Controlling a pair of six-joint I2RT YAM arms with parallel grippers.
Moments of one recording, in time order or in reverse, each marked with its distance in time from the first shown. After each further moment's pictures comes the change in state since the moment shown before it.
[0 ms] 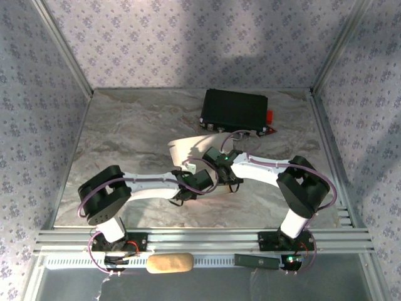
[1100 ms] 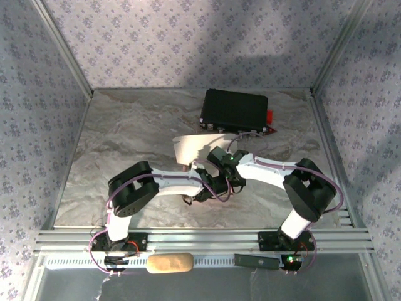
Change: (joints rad) left arm -0.074 0.248 0.261 -0.327 -0.206 -0.098; right arm -0.026 -0.057 -0.049 0.005 -0.085 0.089
